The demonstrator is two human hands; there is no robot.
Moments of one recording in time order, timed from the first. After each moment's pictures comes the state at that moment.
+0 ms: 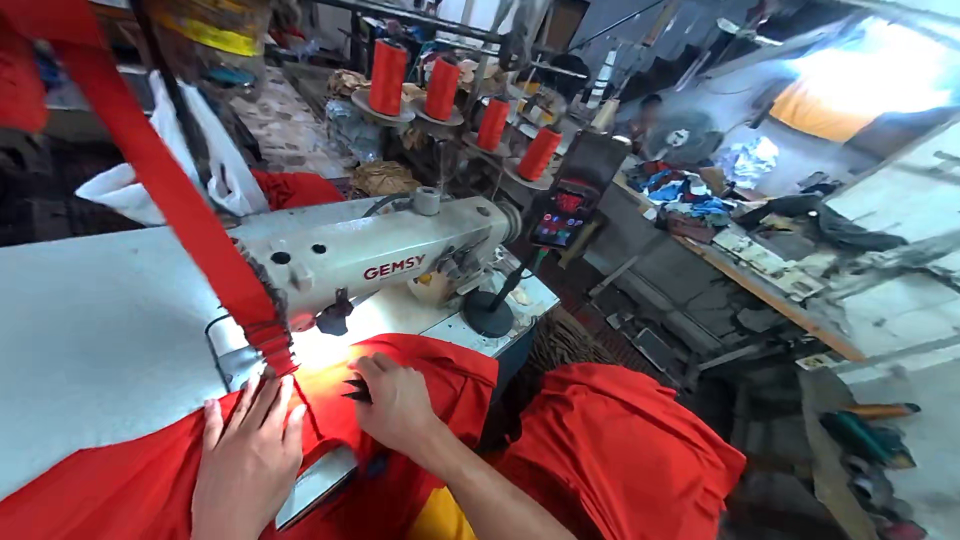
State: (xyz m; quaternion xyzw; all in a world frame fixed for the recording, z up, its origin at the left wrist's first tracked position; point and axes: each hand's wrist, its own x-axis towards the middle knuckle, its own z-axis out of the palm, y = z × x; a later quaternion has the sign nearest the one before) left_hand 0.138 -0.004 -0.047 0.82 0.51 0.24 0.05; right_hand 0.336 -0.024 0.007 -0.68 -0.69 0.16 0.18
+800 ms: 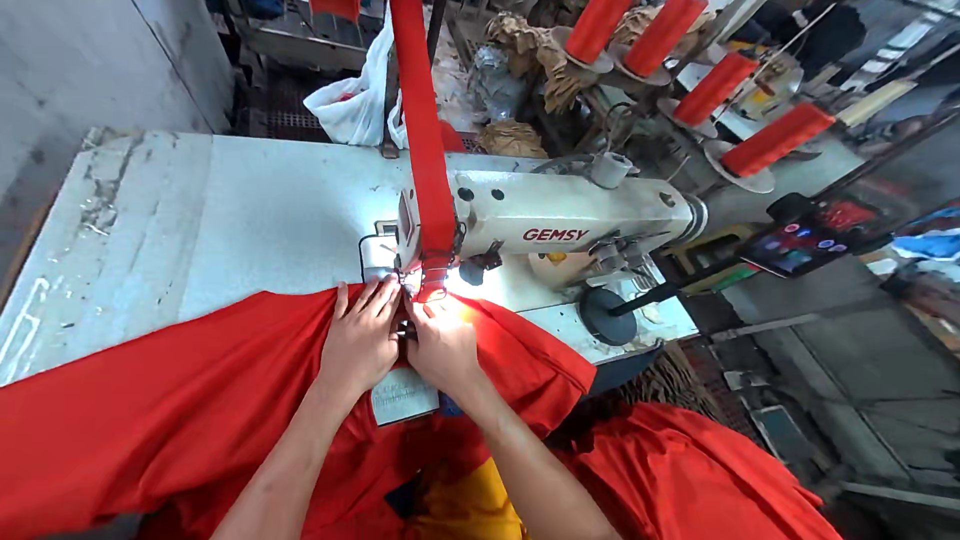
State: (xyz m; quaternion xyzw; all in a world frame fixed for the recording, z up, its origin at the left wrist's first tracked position) left_hand 0.120 0.028 -0.046 0.82 0.54 0.16 0.06; right_hand 0.270 0.012 -0.028 -0.62 -0.77 0.02 0.14
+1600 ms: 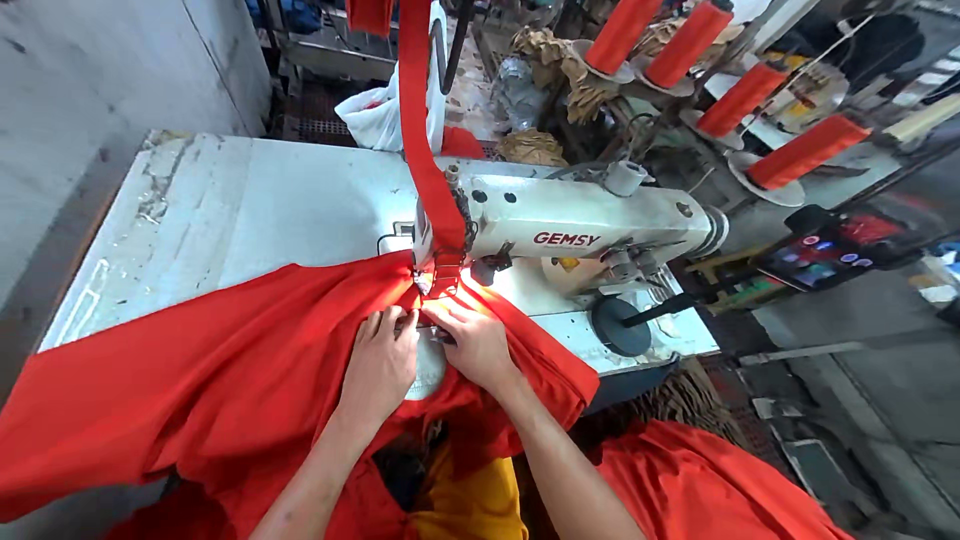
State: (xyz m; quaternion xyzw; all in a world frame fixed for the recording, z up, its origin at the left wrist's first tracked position) left_hand 0.139 -0.017 -0.044 0.79 0.58 0.22 0.02; right_hand 0.321 0.017 -0.039 -0.49 -0.84 0.03 0.23
